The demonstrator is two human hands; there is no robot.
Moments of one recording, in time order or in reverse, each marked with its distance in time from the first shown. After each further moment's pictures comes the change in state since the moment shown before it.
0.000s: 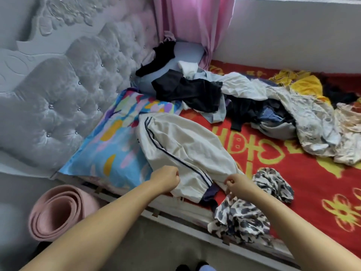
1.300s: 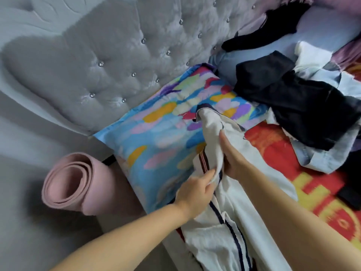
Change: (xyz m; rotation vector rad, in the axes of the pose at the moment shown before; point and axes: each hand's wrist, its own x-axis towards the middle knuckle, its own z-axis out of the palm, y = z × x) left_hand 0.201 -0.063 0.034 -0.542 0.555 -0.234; right_hand 0.348 -0.212 0.030 0.911 -0.629 -0.094
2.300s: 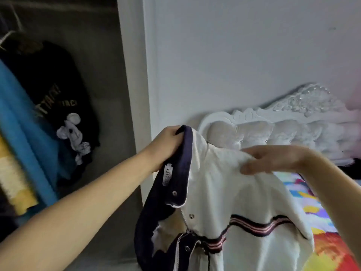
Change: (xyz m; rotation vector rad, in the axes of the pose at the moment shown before) left_hand -0.504 0.081 -0.448 -0.534 0.665 -0.100; right_hand -0.499 -0.018 0.384 -1.400 -0.817 -0.381
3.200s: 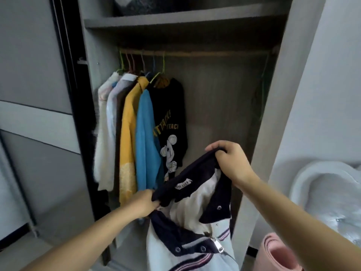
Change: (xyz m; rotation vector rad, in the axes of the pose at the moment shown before) left_hand -0.128 -0.162 -0.278 0.769 0.346 -0.653; right_hand 0.240 -0.219 0.188 0.126 0.490 -0.625
